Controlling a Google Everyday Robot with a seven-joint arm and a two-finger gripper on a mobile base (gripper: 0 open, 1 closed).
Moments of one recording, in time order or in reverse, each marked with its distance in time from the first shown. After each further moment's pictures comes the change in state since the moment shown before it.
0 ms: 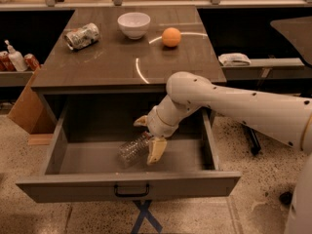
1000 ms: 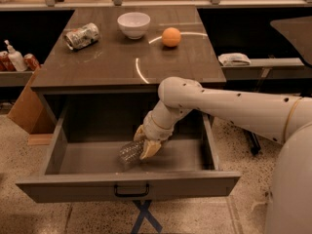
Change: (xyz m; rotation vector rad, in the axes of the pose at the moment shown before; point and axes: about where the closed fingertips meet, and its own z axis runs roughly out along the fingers) arm 0.012 0.003 0.029 -0.063 0.047 -0.016
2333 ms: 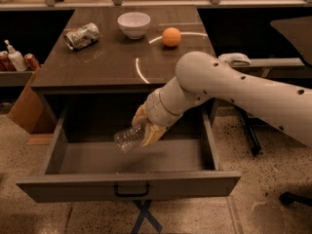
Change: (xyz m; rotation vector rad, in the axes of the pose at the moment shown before) arm -0.073 0.002 -0.117 0.254 -0.055 -0.160
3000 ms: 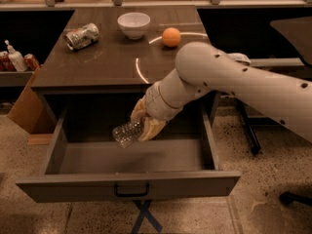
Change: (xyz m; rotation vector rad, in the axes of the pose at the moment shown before) arm -0.010 -0.011 -0.015 0.001 0.003 -0.030
